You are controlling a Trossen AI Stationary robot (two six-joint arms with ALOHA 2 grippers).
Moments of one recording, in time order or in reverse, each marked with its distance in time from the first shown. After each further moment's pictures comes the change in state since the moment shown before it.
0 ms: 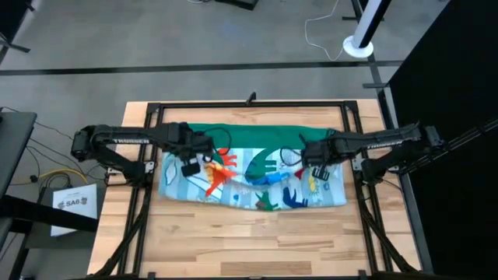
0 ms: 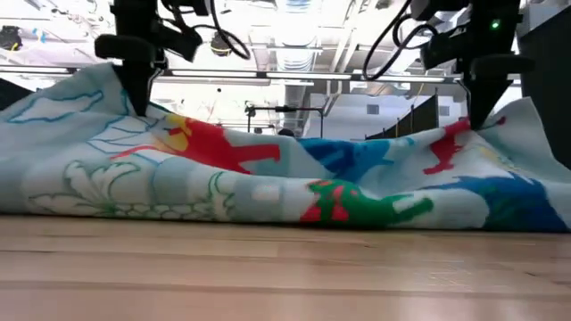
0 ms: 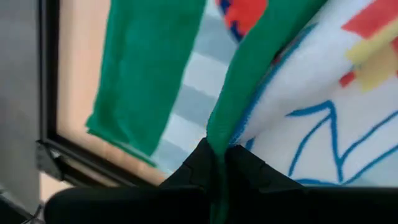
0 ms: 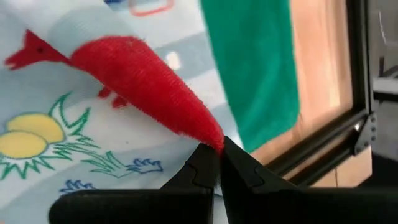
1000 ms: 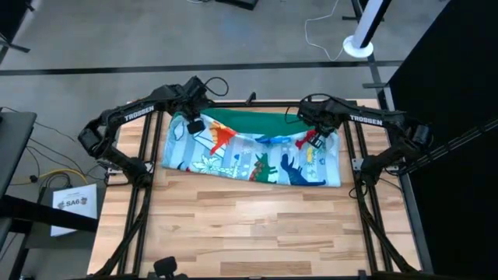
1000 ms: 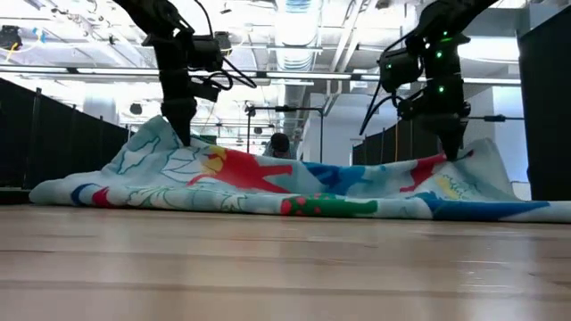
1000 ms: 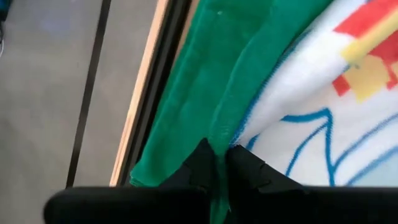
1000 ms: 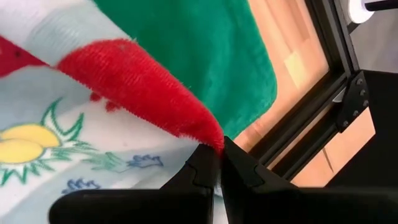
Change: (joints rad) left arm 0.649 0.108 -0.002 0.490 0.127 0.675; right arm -0.611 0.154 0.000 0.182 -0.005 -0.305
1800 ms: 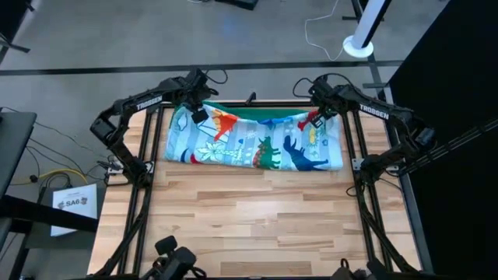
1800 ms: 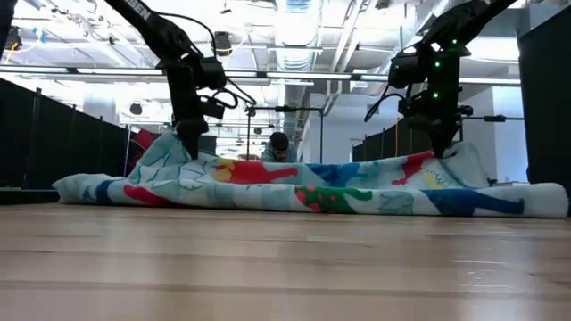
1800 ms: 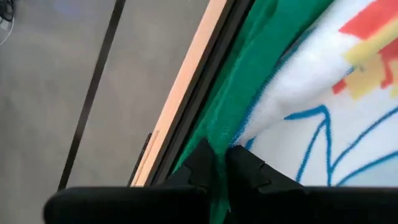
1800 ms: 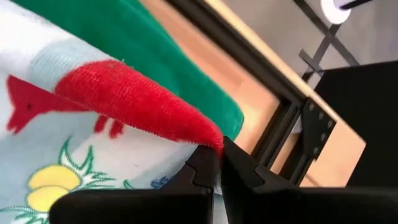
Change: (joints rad) left arm 0.126 0.162 0.062 0.133 0.001 0.010; right arm -0.263 -0.032 0.006 0.248 0.002 -0.081
